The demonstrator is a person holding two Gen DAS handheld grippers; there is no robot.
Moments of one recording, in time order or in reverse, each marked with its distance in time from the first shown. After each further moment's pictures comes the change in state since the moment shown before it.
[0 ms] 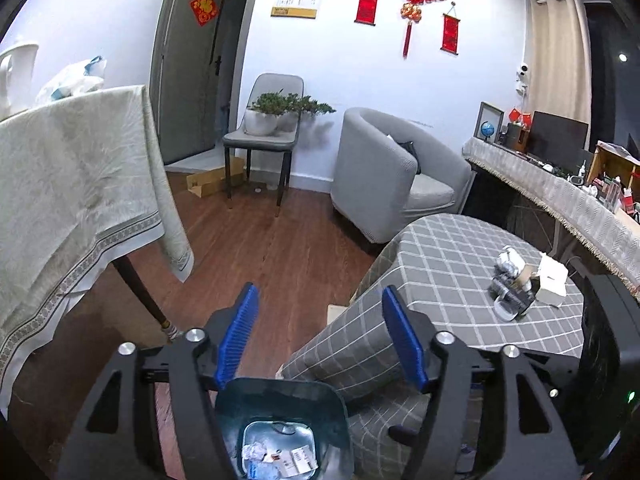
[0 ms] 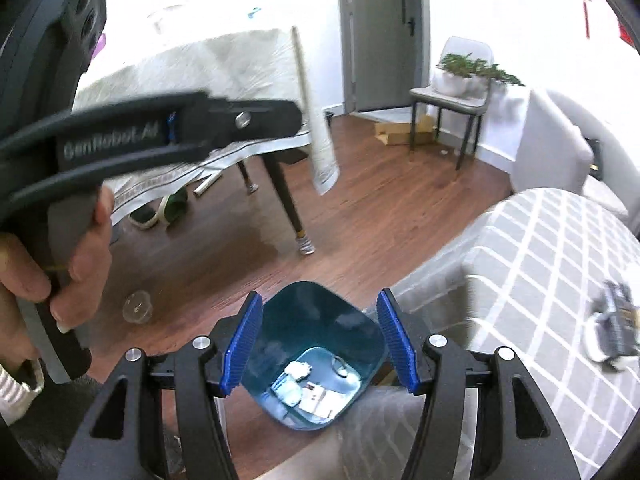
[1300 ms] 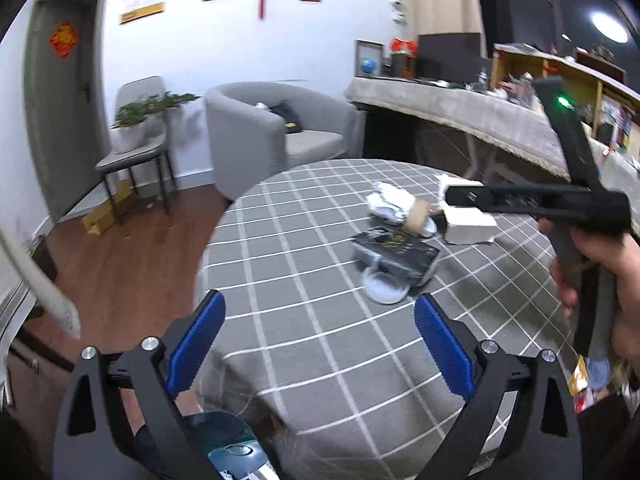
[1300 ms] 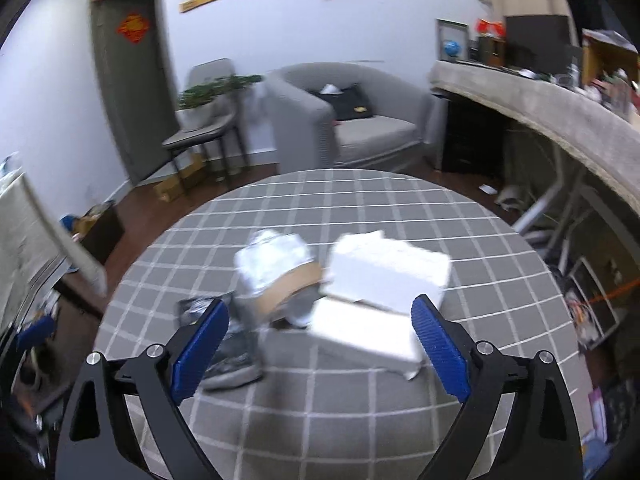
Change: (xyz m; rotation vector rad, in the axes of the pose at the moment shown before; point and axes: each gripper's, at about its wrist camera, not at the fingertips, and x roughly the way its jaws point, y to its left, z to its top) left arm 0.084 -0.157 -0.026 0.343 0.116 -0.309; right arm -0.107 -0.239 -0.047 0.565 -0.109 -0.604
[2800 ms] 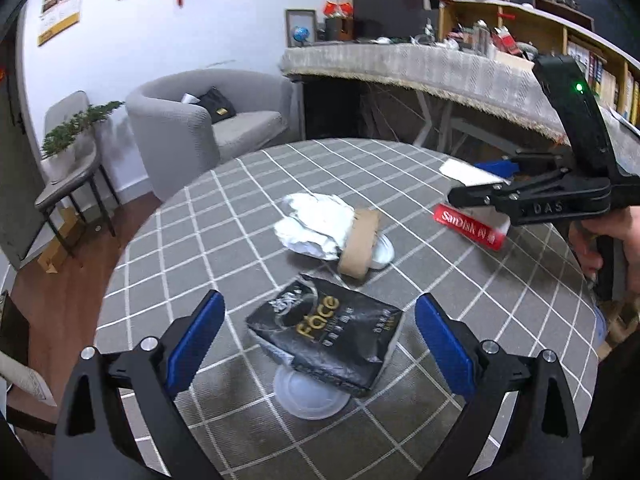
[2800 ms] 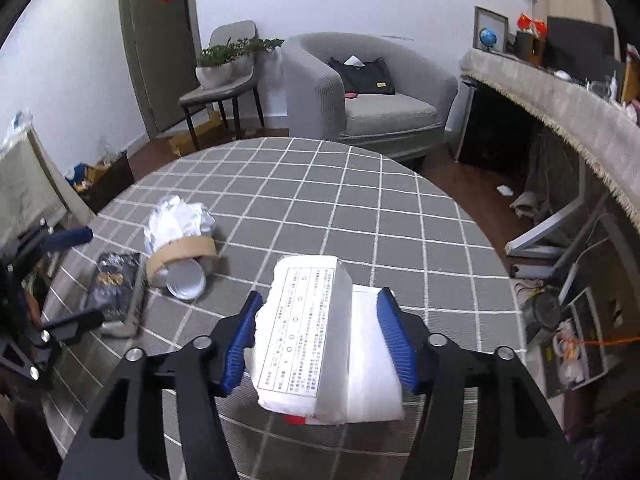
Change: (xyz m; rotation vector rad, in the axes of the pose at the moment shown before) left arm 0.091 -0.051 0.039 0.174 0.119 -0.152; right arm 0.028 -0.089 0.011 -0.186 0.119 0.075
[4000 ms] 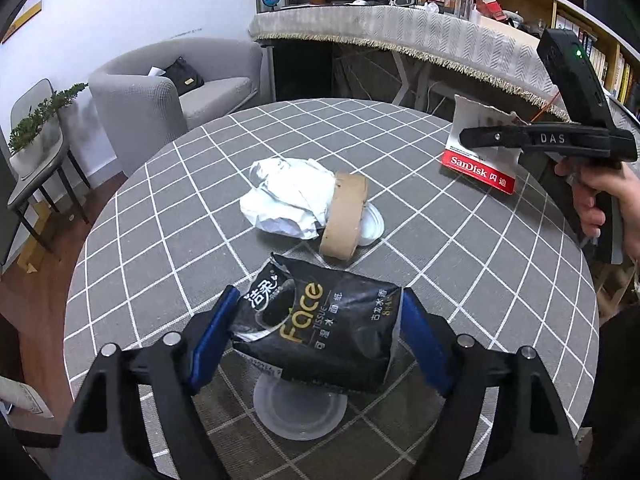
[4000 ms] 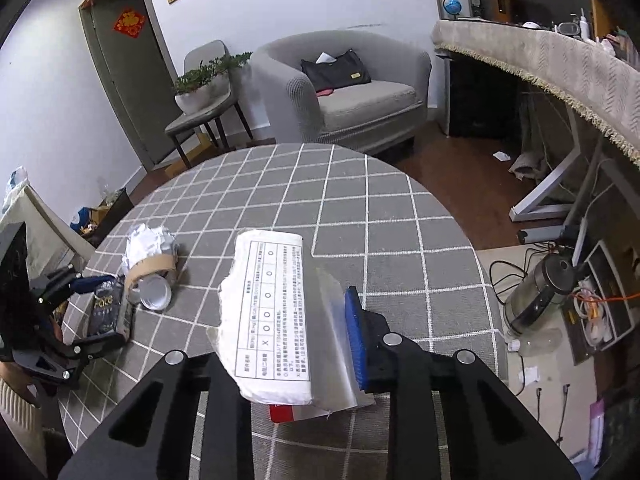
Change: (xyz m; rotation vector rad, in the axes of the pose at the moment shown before) left arm 0.028 0.000 0.001 0.042 0.129 -0.076; right arm -0.006 -0.059 -0.010 0.199 -0.015 0.079
